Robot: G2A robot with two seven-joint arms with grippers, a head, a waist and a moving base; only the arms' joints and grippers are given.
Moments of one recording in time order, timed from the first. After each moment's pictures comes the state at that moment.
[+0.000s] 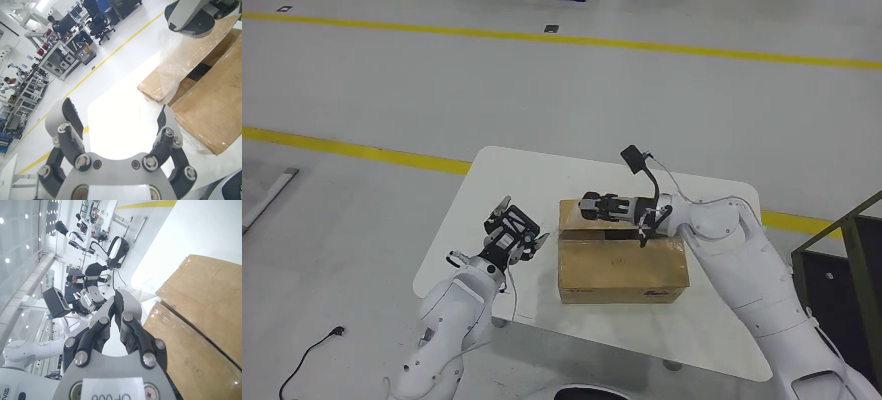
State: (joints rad) left arm 1.30 -1.37 -1.29 -1.82 1.87 -0.32 -0.27; right arm -0.73 -1.17 1.06 -1.31 0.13 -0.11 0.98
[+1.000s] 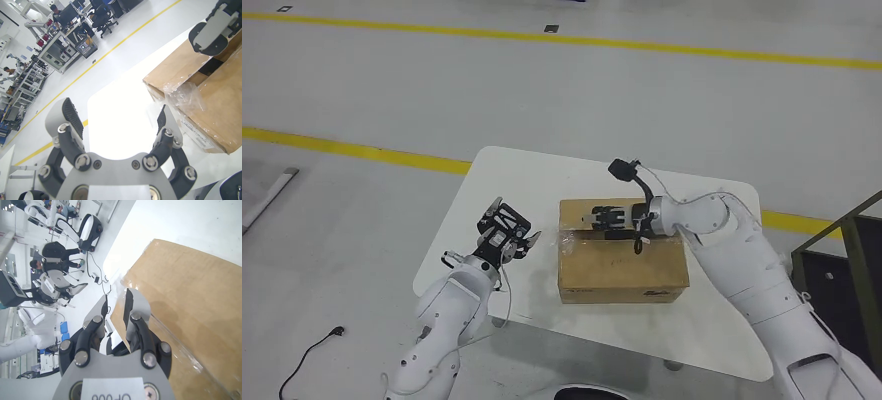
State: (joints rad) left arm 1.28 -1.36 -1.31 -1.77 1.84 -0.28 -0.28; right arm -0.66 -1.17 0.96 -1.21 -0.13 -0.14 1.05
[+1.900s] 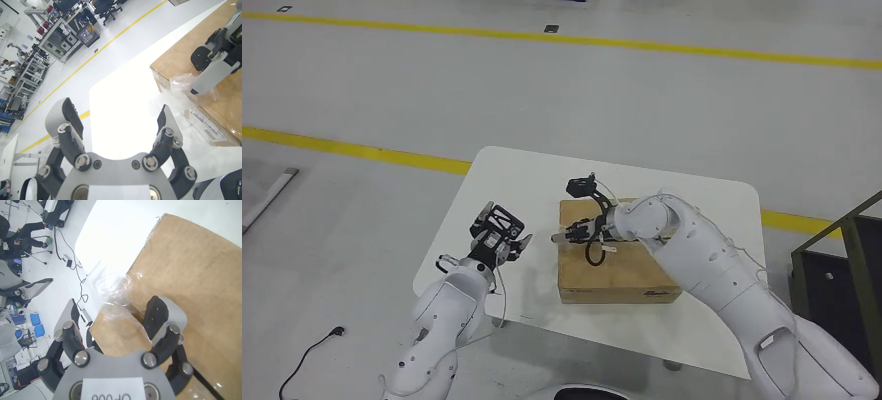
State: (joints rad) left arm 1.30 -1.35 -1.32 -1.77 1.84 -0.25 -0.35; right arm -0.50 -1.30 0.68 -1.00 -0.26 -0.11 0.97
